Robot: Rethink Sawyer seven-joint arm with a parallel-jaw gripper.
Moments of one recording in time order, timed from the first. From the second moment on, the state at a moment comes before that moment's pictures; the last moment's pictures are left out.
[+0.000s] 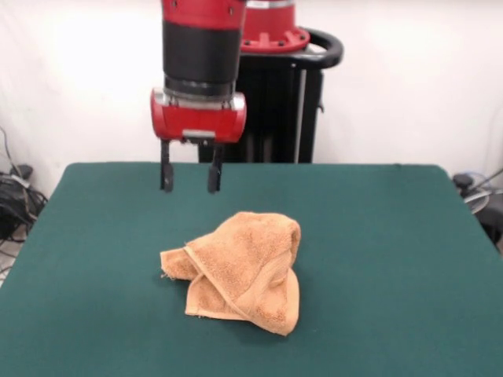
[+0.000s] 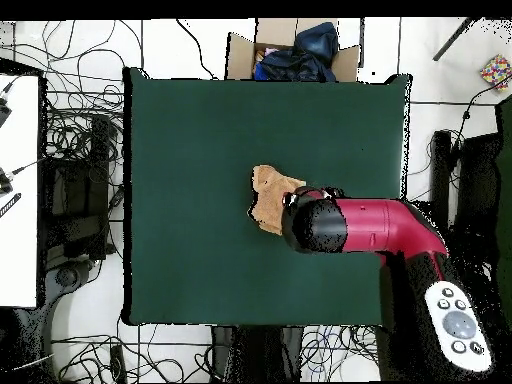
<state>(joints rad) -0.61 -0.82 0.33 1.77 -0.48 0.53 1.57</state>
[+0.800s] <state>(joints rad) -0.57 -0.55 0.32 1.72 -0.53 0.38 1.57</state>
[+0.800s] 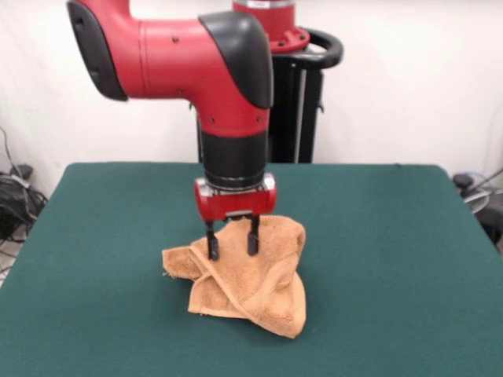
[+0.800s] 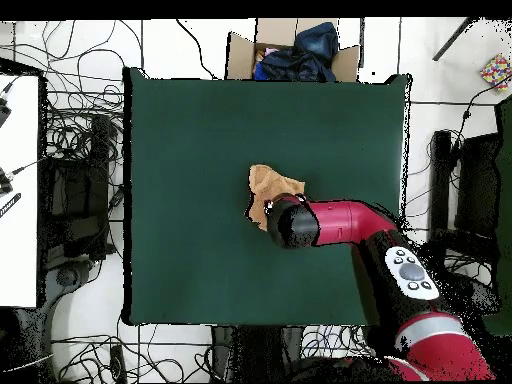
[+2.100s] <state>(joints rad) -0.54 -0.50 0.30 1.59 -0.54 0.36 1.57</state>
